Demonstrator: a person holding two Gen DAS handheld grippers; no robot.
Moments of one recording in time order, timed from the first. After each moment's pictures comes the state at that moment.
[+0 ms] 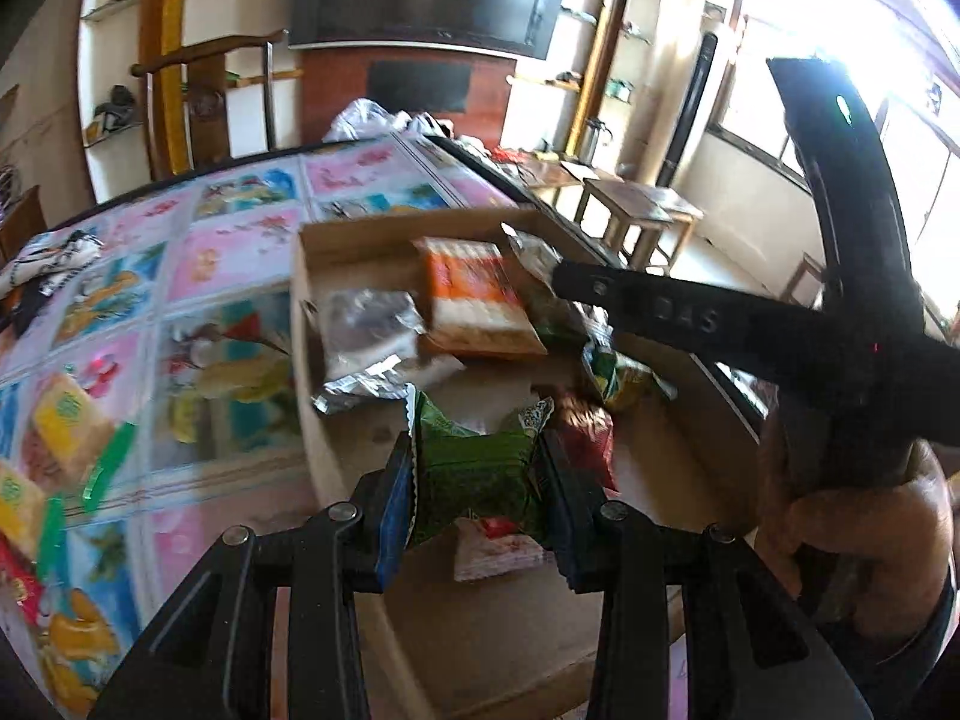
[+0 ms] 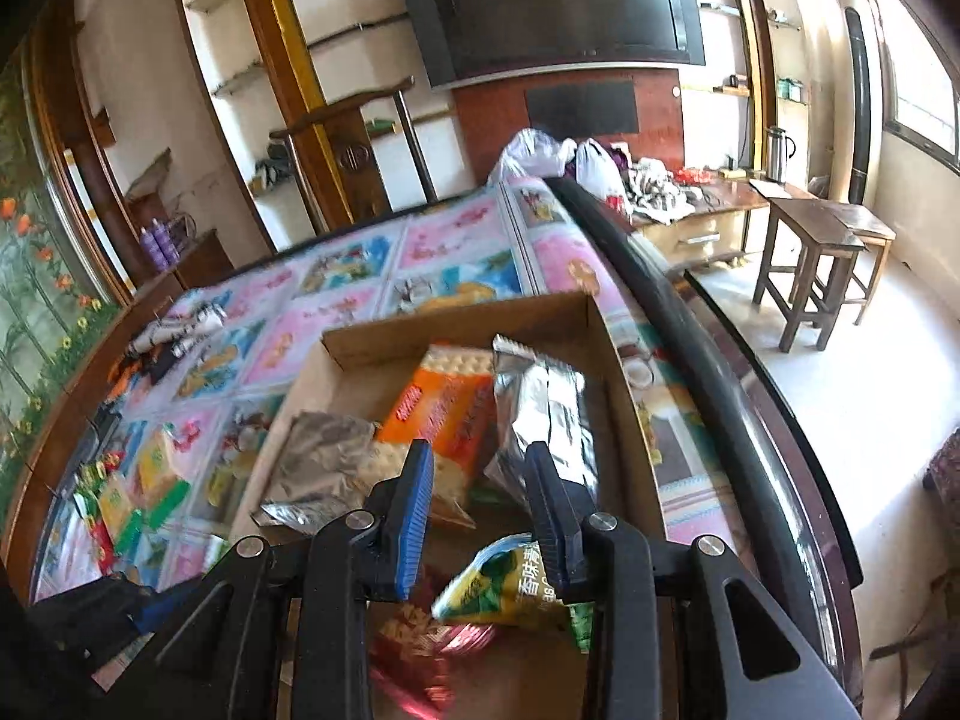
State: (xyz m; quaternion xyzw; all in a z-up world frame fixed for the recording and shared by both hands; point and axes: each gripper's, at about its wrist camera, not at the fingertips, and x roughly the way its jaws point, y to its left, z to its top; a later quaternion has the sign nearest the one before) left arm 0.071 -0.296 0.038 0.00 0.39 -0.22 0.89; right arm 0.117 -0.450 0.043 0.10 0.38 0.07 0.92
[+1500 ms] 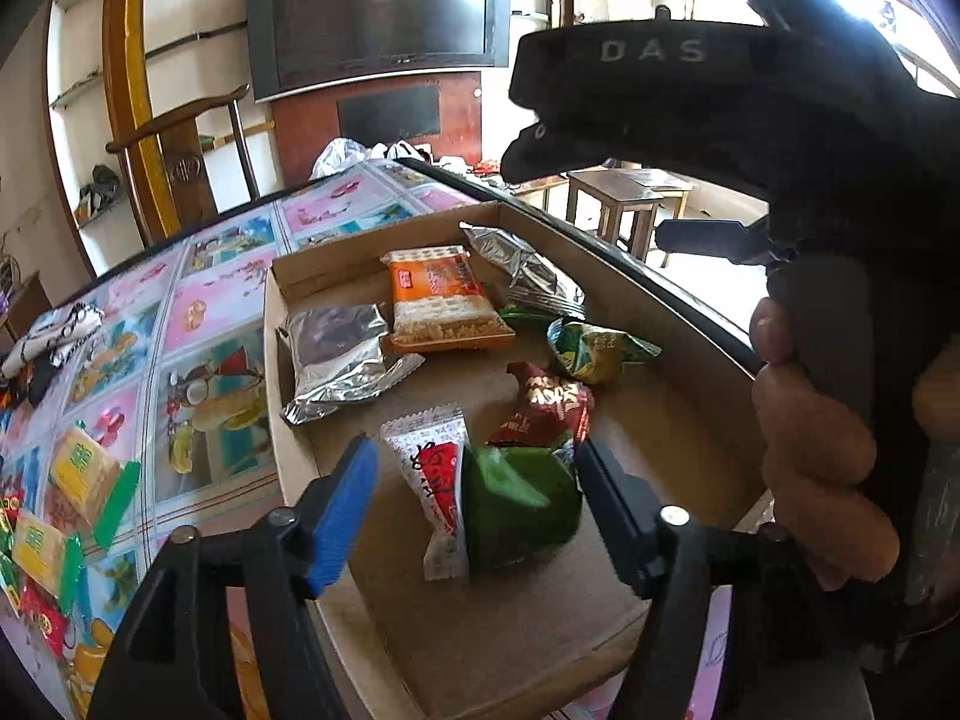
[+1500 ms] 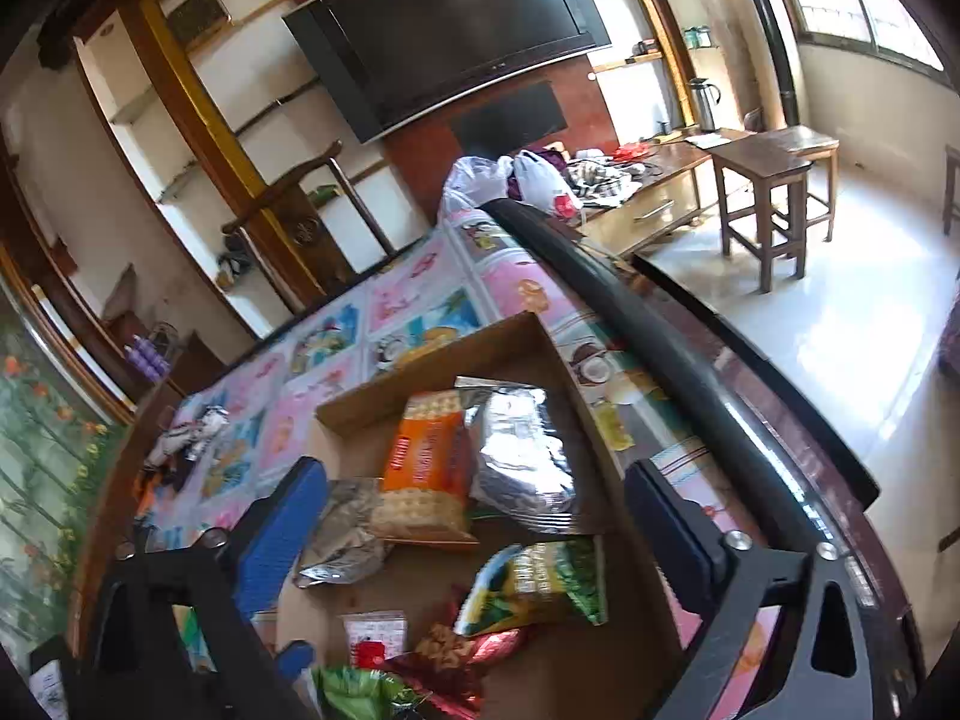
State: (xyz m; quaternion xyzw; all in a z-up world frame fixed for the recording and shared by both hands) left arm 0.046 -0.320 0.033 0.09 0.34 -0.22 0.91; right arm 0.093 -0.477 0.062 0.23 0.34 0.01 0.91
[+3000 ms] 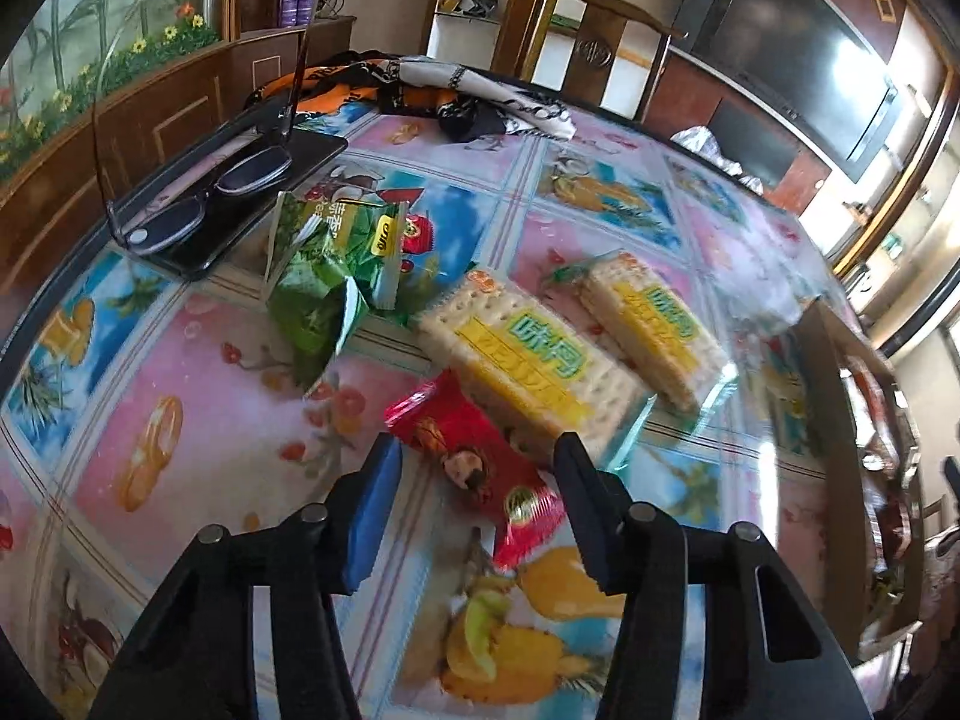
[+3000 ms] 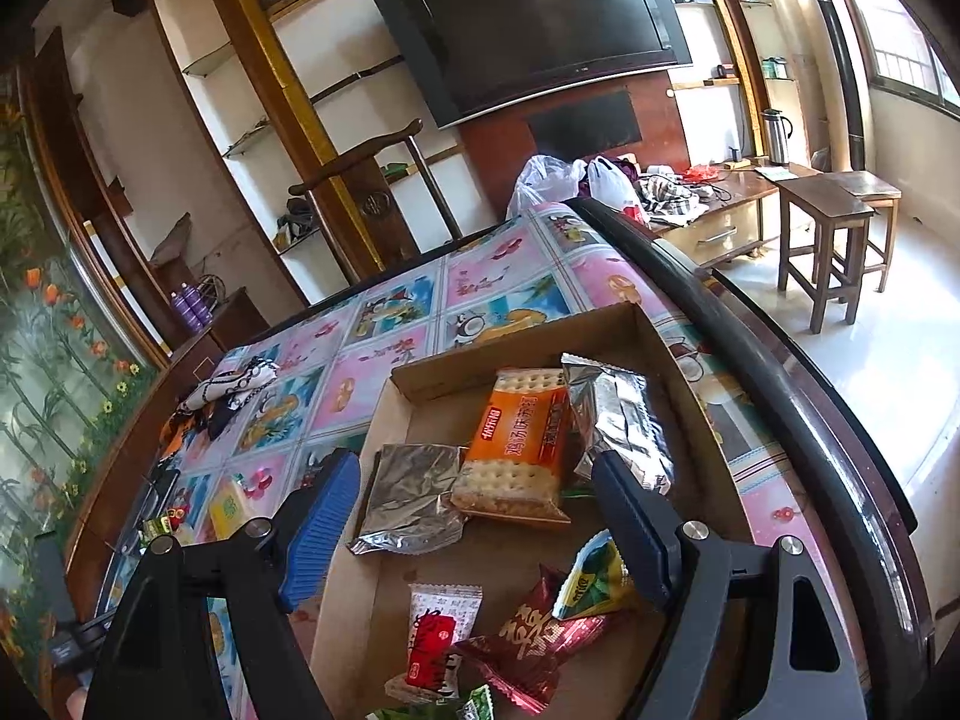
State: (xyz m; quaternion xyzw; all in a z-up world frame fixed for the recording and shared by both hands) left arm 0.058 -0.024 0.005 -0.17 0.44 0.11 0.88; right arm 0.089 -0.431 0.063 0.18 0.33 0.09 0.92
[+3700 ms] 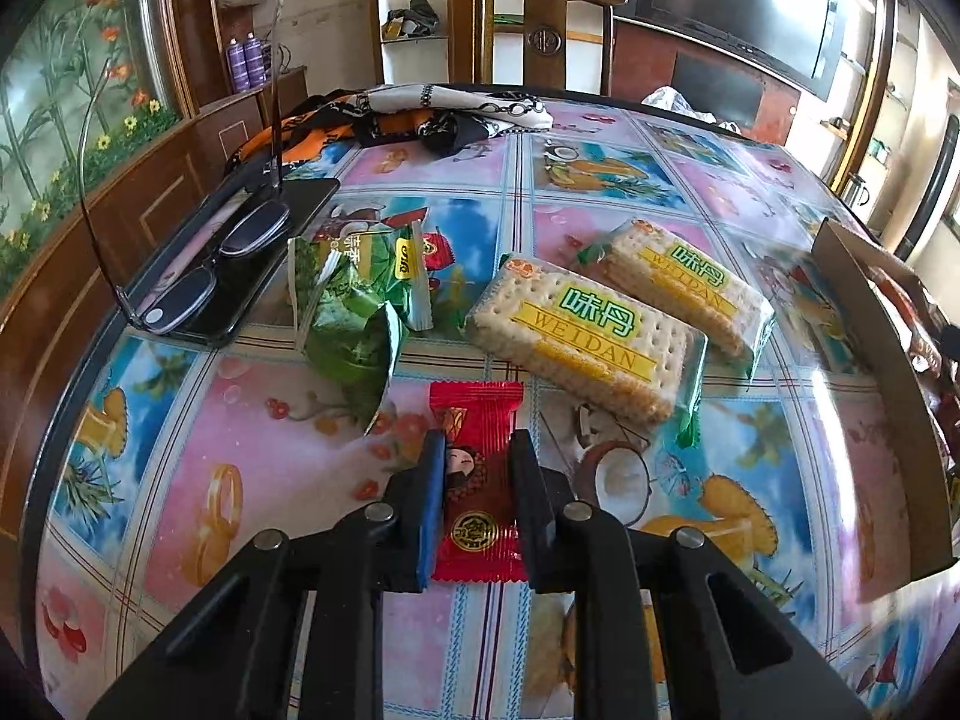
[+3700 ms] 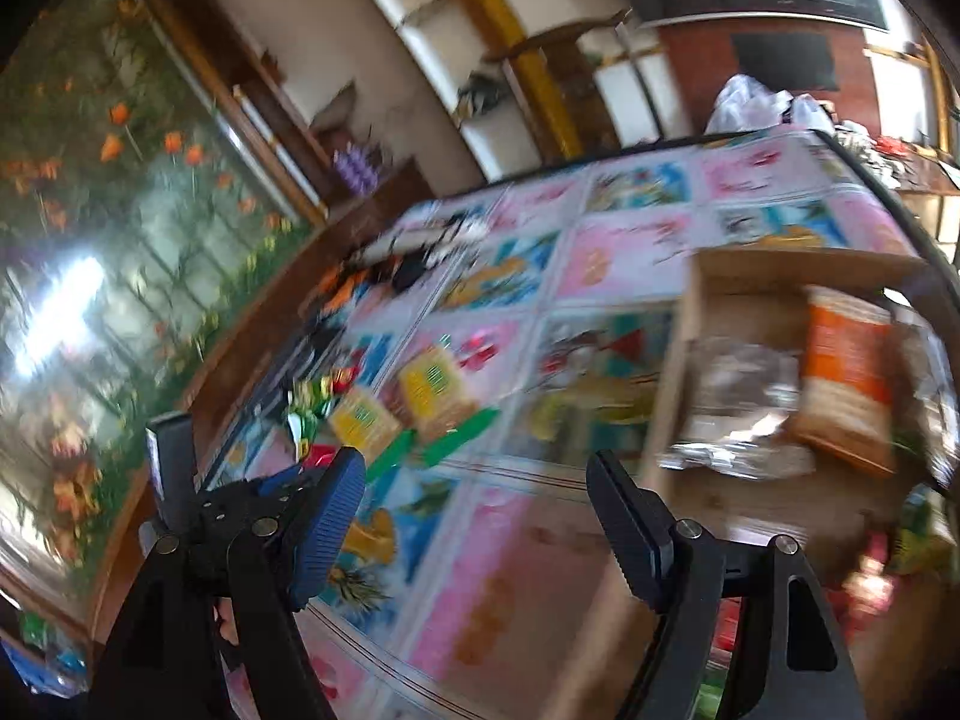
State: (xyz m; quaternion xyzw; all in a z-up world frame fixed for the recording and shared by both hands) left arm 0.051 -0.016 0.000 -0.05 0.43 0.09 0.90; right arm 0.099 -0.292 0.061 0.12 0.41 0.32 0.84
